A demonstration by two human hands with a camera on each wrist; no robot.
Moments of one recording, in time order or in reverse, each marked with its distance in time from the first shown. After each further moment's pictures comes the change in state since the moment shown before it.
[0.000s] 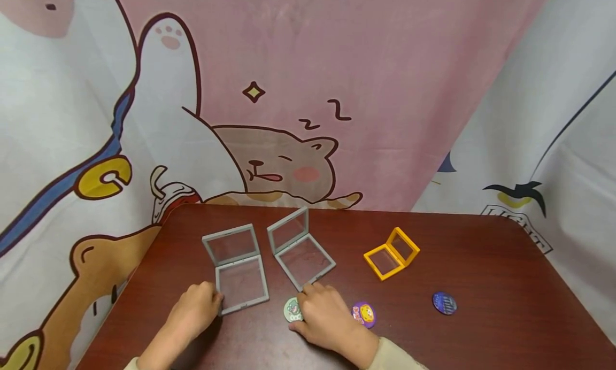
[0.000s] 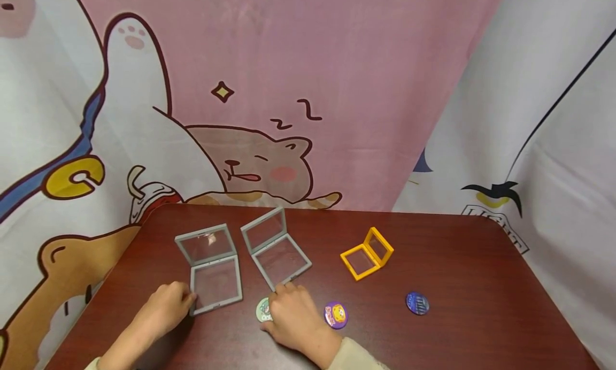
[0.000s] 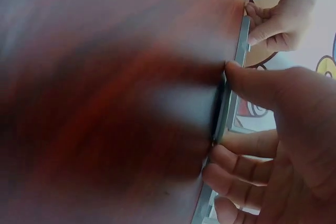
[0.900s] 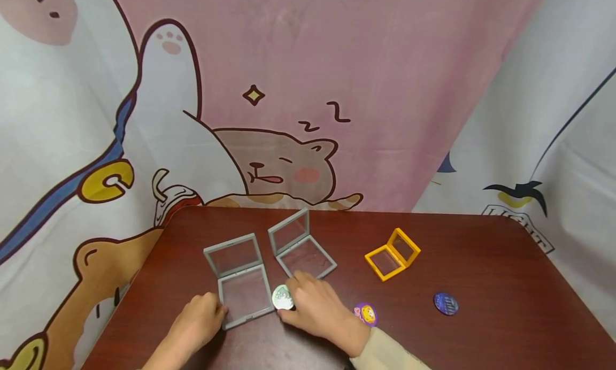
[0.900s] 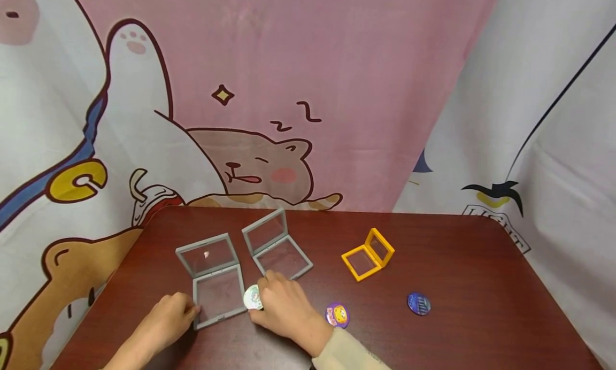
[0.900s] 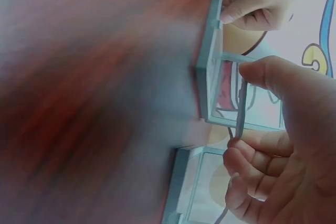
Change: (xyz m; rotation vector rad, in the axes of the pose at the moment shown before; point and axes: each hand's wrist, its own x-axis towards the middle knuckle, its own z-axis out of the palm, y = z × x) left_hand -0.012 -0.004 0.013 0.007 0.016 0.062; right_hand 0.027 -0.006 -0.007 0.181 0.141 0.034
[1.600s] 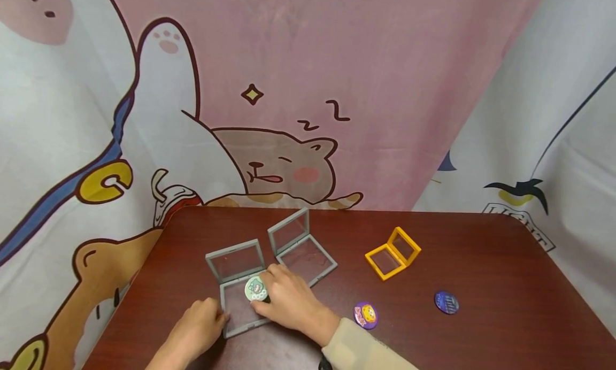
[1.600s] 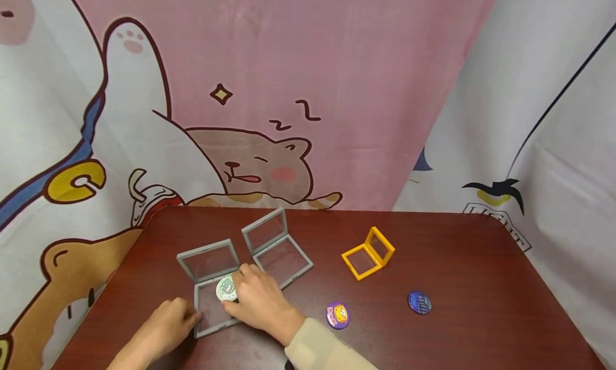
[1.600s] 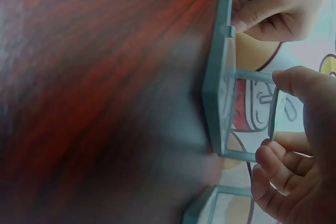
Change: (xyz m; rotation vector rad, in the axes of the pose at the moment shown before) left_hand -0.001 -0.017 0.018 0.031 0.028 0.052; right_hand 0.034 -0.022 0.027 0.049 0.008 -0.024
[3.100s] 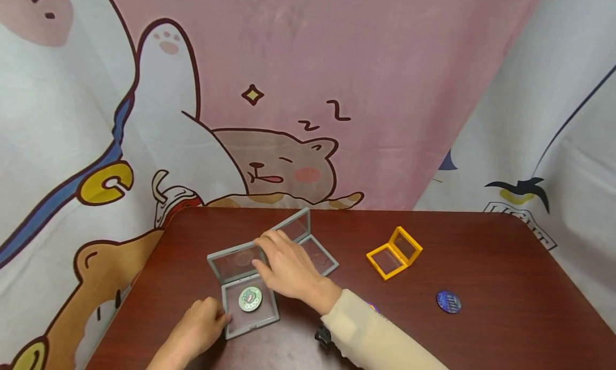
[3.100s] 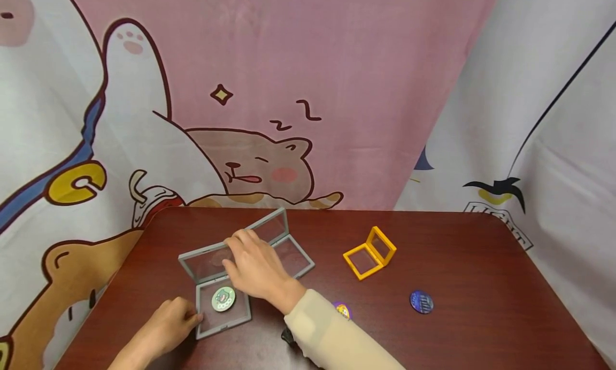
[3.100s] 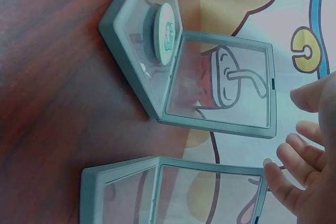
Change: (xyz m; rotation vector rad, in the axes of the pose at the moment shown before) left_hand -0.006 0.024 -0.023 -0.079 -0.040 -0.049; right_hand 0.048 0.015 -0.038 0.102 0.023 0.033
